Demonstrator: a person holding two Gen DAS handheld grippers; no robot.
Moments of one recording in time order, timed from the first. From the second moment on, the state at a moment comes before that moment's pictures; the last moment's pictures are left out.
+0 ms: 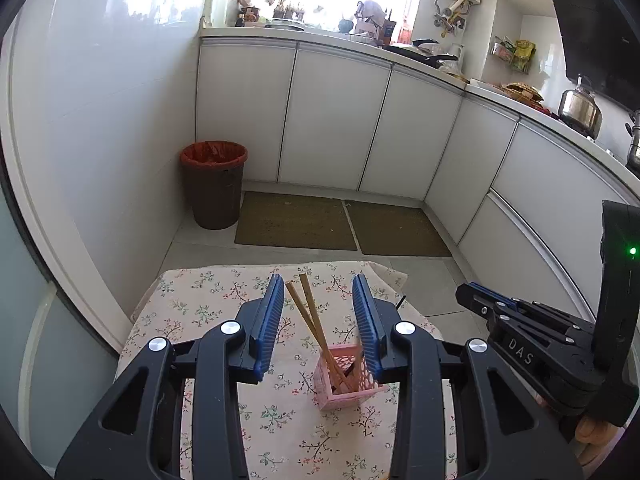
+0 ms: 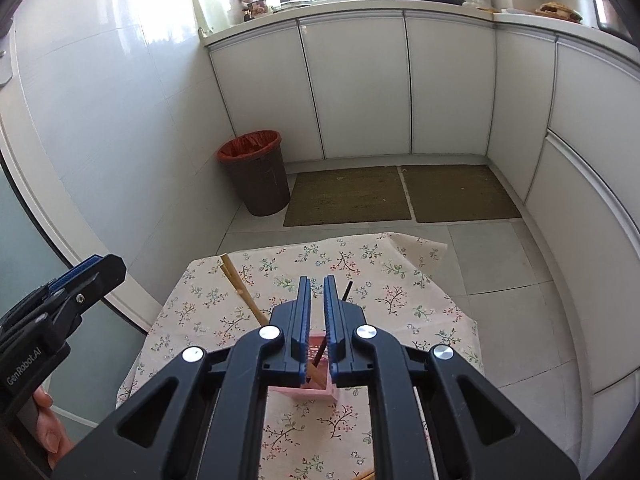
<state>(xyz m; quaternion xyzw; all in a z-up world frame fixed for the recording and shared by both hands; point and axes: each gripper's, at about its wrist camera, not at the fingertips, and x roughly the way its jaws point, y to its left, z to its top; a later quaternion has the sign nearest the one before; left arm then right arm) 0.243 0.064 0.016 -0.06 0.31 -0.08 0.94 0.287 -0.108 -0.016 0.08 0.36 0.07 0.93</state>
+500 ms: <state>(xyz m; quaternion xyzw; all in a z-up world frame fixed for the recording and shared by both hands) 0.208 0.035 0.013 -0.05 0.31 -0.10 0.94 0.238 -0.143 -0.018 0.11 0.37 0.01 0.92</state>
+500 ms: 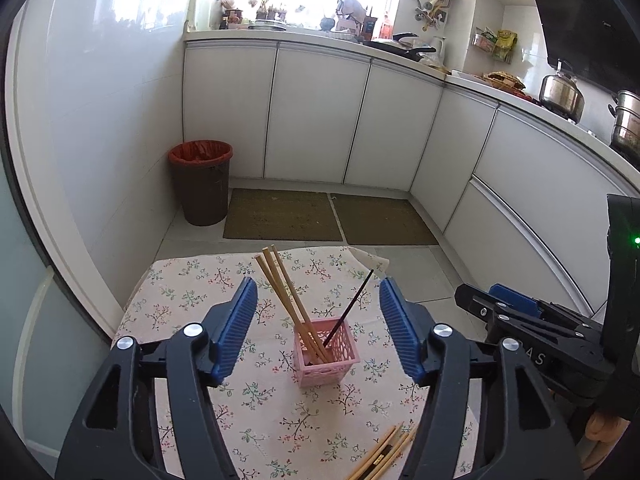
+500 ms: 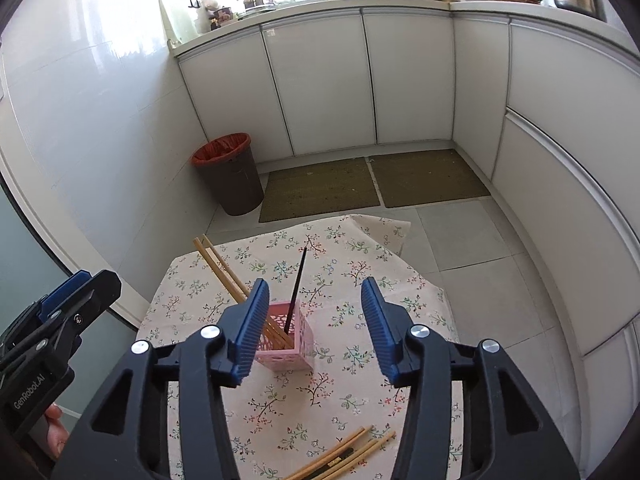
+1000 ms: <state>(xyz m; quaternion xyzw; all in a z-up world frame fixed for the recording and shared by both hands) 0.190 0.000 -0.029 -0.03 0.36 -0.14 0.92 0.182 -0.214 -0.075 0.19 0.39 -0.07 0.90</state>
